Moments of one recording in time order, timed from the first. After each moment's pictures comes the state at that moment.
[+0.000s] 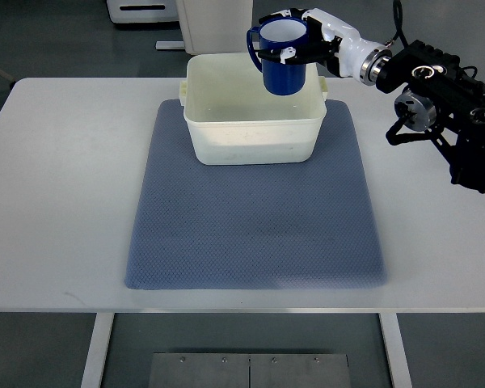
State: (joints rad) left arm -0.01 0.00 -0.59 -0.14 0.30 -0.04 -0.01; right arm 1.22 -0.14 0.48 0.62 -0.56 0.21 0.11
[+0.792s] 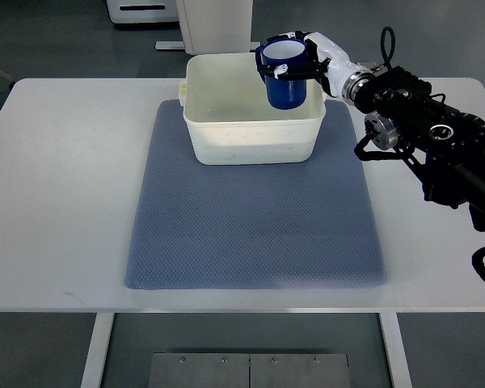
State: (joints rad) left arm -0.01 0.00 -0.59 -0.14 0.30 -0.04 -0.01; right arm 1.19 -0.06 0.44 0.60 -0.54 -0.01 0.04
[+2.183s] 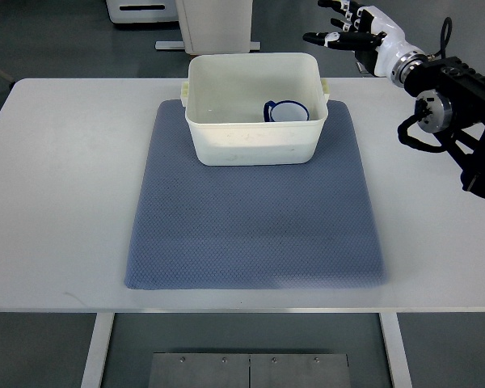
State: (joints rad) left arm -0.01 0.00 -0.59 -0.14 0.30 -0.04 -0.01; right arm 1.17 -0.23 0.48 0.66 -0.23 0.01 0.09
